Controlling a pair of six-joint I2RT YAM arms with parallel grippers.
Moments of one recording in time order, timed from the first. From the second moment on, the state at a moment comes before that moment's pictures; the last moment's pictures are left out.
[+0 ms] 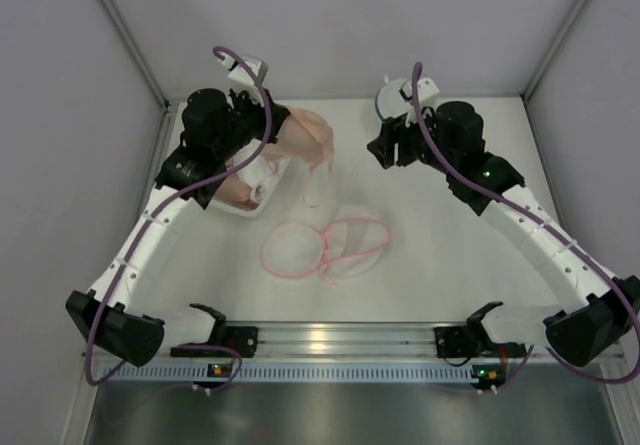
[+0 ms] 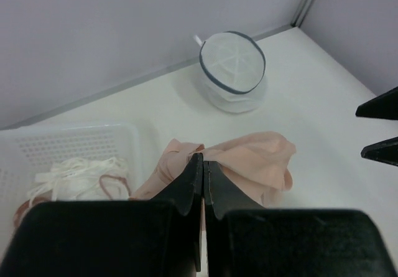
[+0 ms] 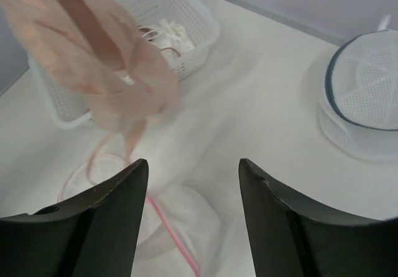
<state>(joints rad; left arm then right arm) -0.40 1.24 1.32 -0.17 0.21 -0.12 0.56 1.24 1.29 -0.32 -0.15 0.08</state>
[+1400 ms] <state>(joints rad) -0.41 1.37 1.81 -1.04 0.00 -0.22 0.70 1.58 1.23 0.30 -0.36 0.37</state>
